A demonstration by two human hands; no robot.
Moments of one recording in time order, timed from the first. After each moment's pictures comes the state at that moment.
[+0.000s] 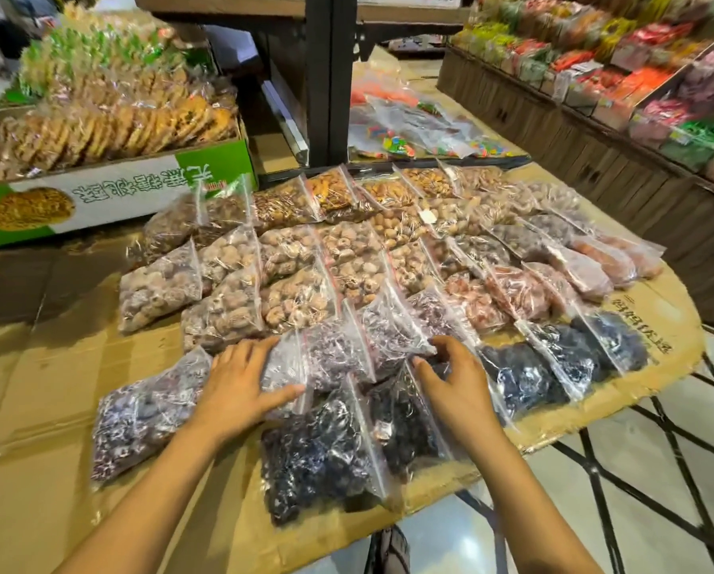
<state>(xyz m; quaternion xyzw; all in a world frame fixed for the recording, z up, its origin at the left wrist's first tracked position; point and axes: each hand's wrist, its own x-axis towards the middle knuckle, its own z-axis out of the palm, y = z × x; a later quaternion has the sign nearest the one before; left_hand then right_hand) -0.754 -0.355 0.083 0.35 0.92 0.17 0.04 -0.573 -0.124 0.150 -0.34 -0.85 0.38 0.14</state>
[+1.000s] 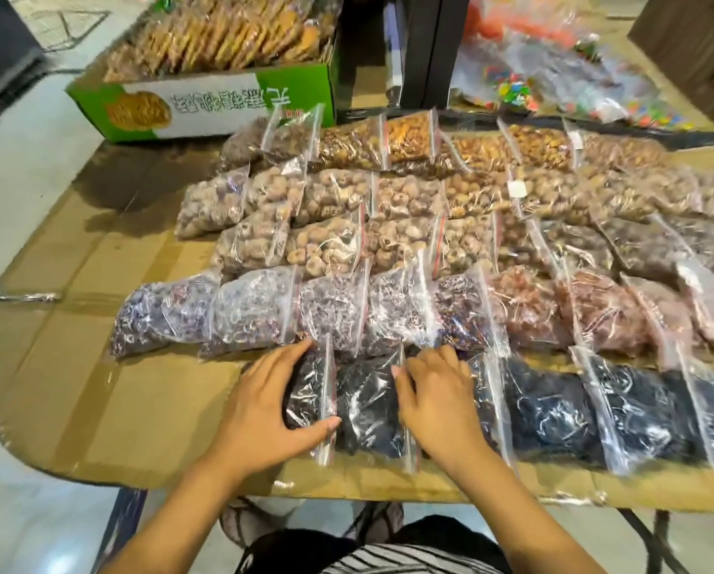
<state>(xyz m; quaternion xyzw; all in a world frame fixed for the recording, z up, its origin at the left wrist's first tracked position) -0.608 -0.304 0.104 0.20 0.93 0.32 0.03 -0.574 -0.079 0.100 -0.06 -0.97 0.21 0.03</state>
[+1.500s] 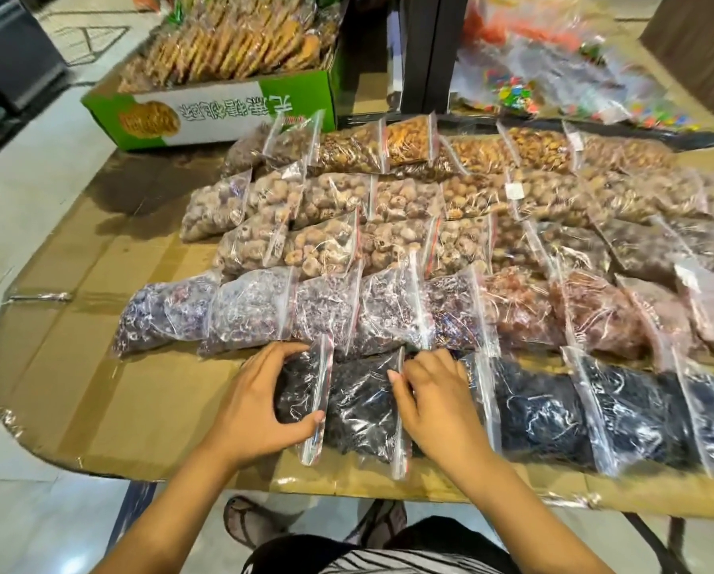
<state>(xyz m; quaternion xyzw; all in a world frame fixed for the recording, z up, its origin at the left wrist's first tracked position) -0.610 -0.301 0.102 0.20 0.91 0.35 0.05 -0.566 -0.061 0.094 0.01 -0.97 0.22 0.08</state>
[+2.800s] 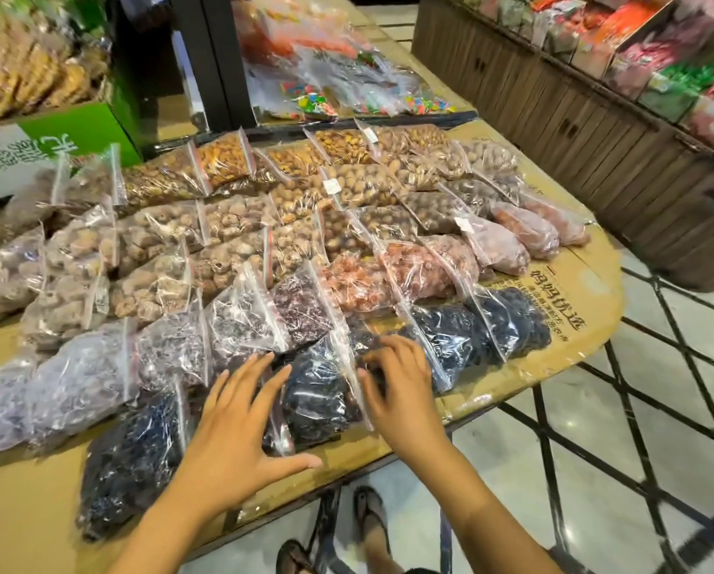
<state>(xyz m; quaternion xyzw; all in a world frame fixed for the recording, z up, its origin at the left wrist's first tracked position) -0.588 -0.200 0.121 0.41 0.90 0.12 0.11 -0.493 0.002 0.113 -0.19 -0.92 0.30 0.16</state>
